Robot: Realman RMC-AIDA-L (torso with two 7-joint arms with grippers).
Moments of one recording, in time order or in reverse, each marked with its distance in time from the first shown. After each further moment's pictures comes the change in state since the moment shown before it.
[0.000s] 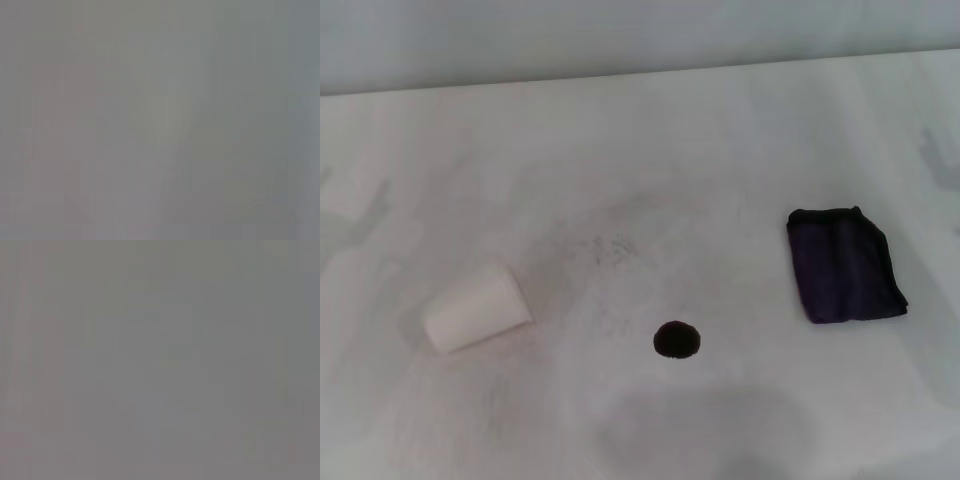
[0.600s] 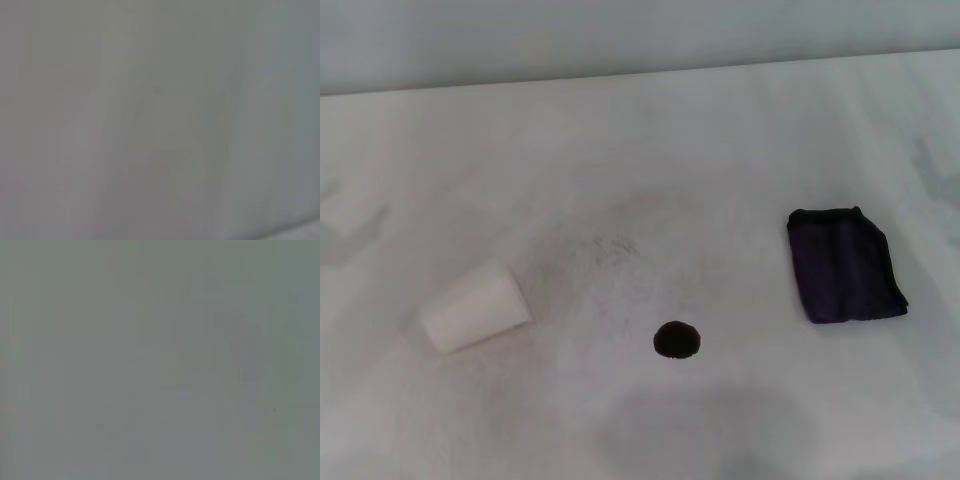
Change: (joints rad) left arm 0.052 0.179 -0.041 0.279 0.469 0.042 -0.493; right arm 0.006 0.002 -0.006 -0.061 -0.010 -0.005 0.057
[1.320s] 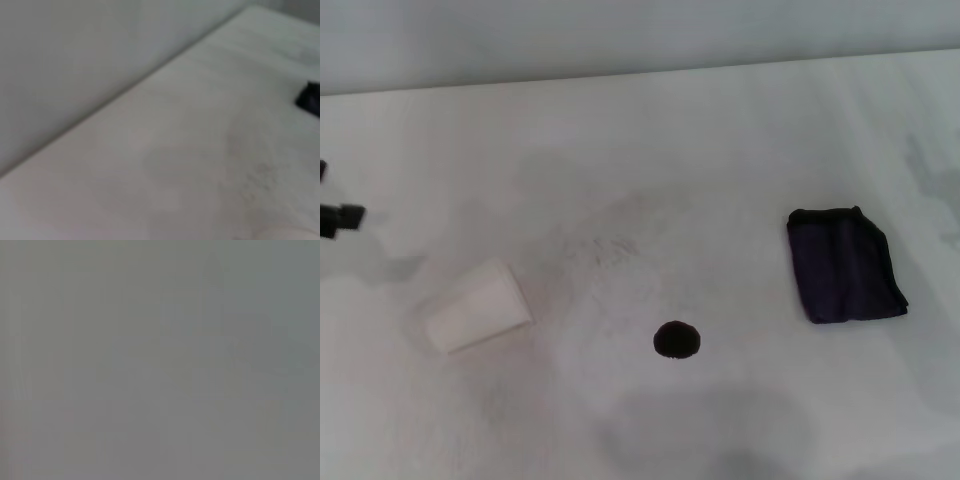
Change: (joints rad) left arm -0.294 -0.056 -0.331 0.416 1.182 -0.330 -0.606; right arm 0.019 0.002 0.001 -0.014 0.000 -0.011 0.000
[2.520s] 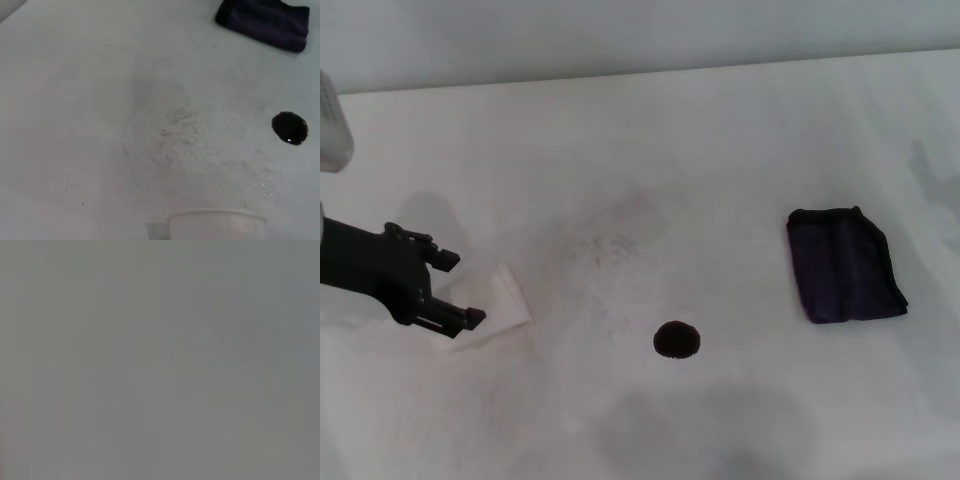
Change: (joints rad) left arm -0.075 -0.222 0.114 -0.010 0.274 0.028 0.081; right arm -0.010 0.000 0.001 -0.012 -0.001 -0.033 -0.005
